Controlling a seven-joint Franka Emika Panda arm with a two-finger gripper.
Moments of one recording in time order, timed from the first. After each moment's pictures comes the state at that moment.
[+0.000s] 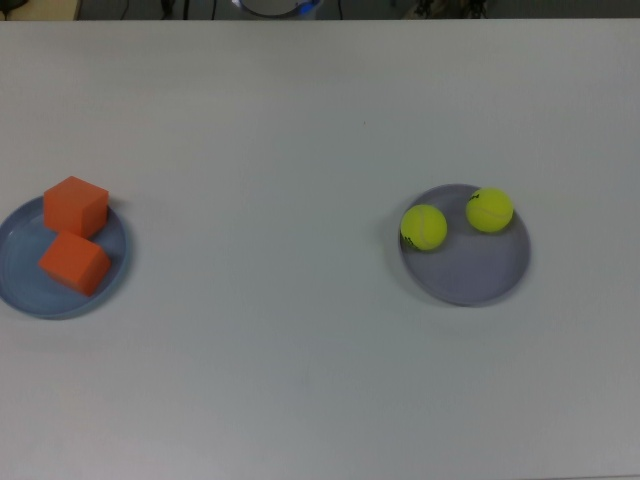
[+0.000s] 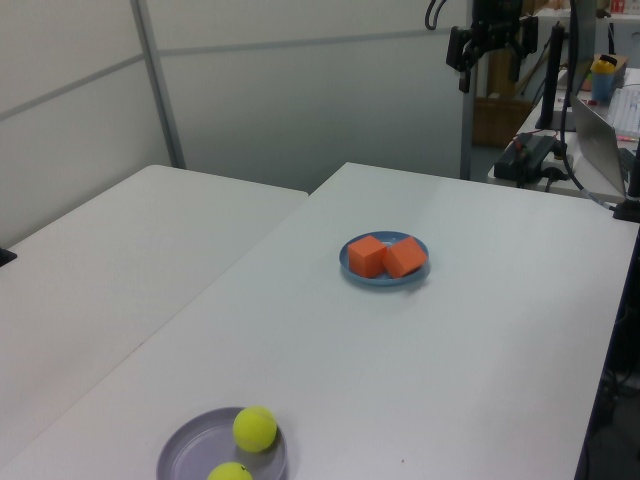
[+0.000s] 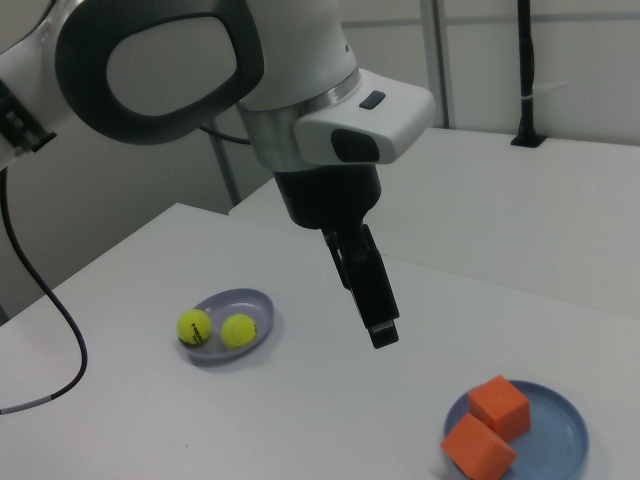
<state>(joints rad) -0.56 0.00 0.24 -1.32 -0.03 1.41 0.19</state>
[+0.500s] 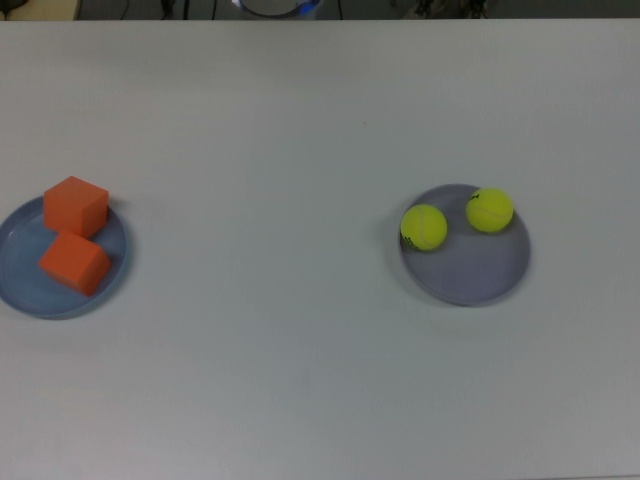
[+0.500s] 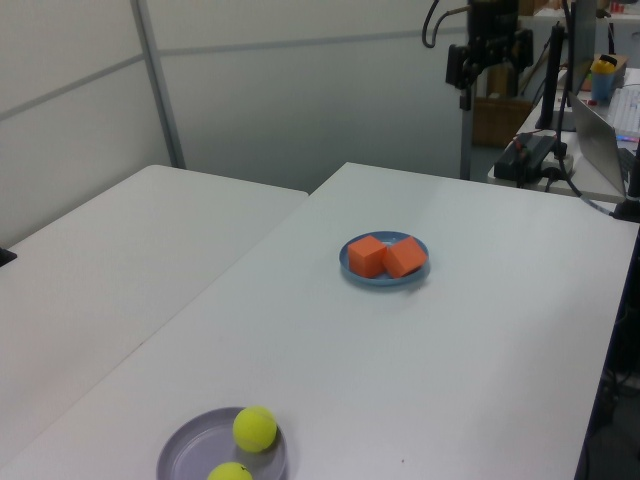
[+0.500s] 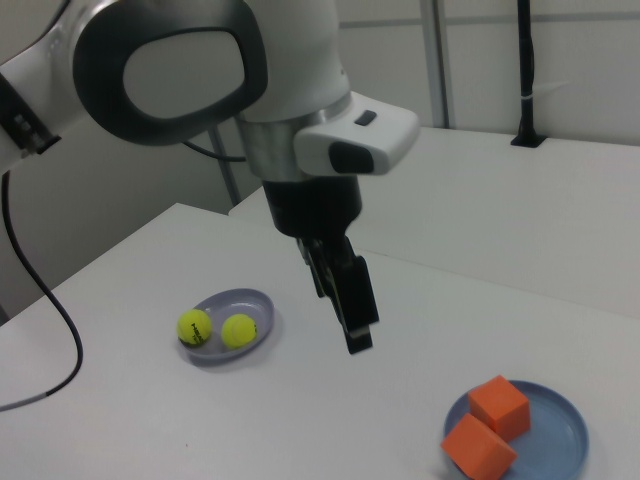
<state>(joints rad) -0.50 0.01 0.23 -1.35 -0.04 1.35 0.12</state>
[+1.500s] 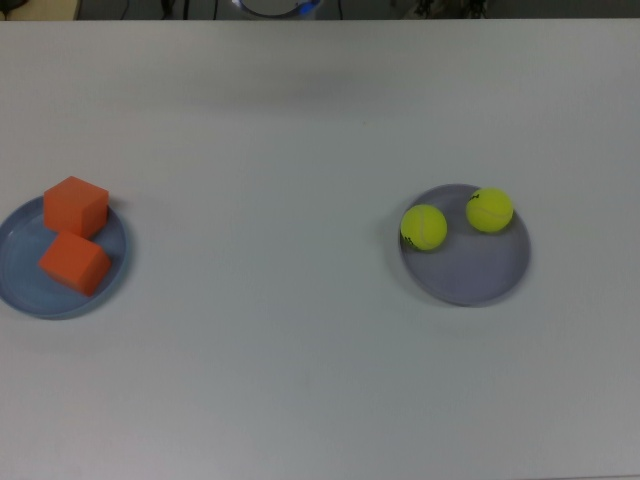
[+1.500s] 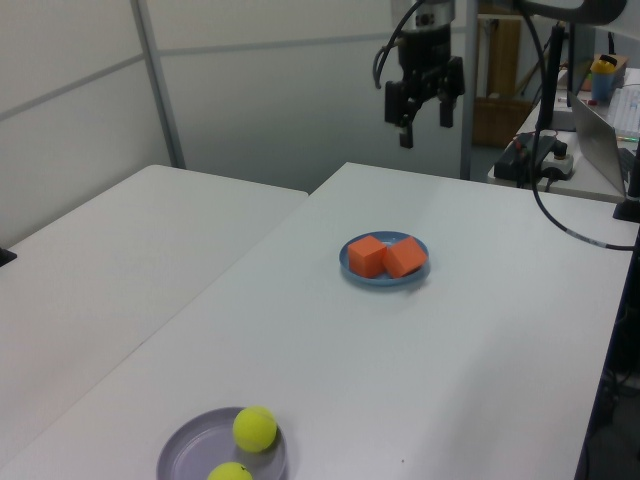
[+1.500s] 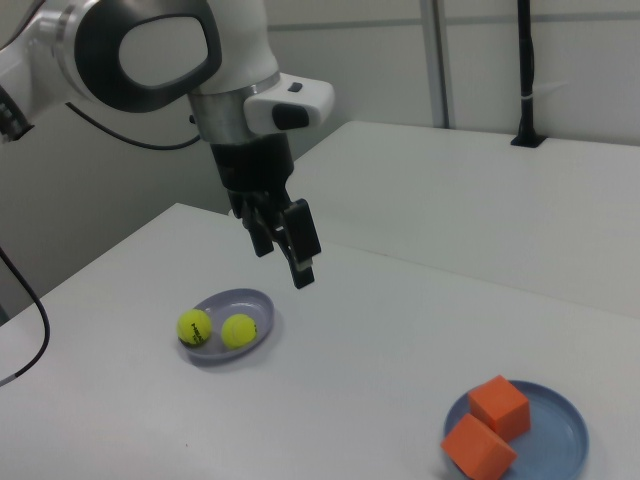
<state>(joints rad) 0.01 0.03 -0.02 -1.35 -0.04 1.35 0.12</state>
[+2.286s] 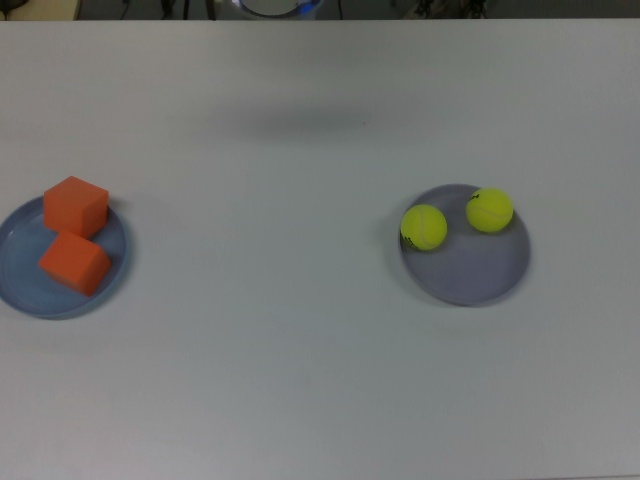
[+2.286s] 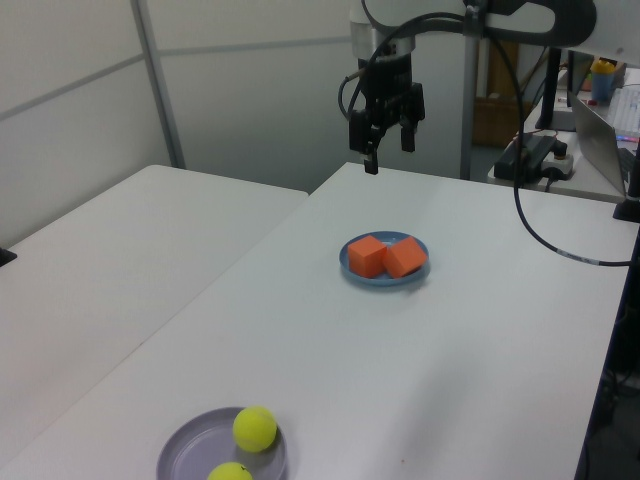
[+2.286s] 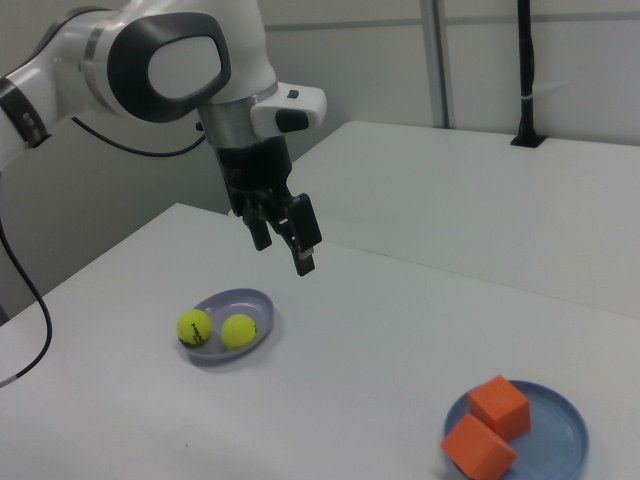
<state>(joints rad) 0.02 0.09 0.05 -1.35 -0.04 1.43 0.12</state>
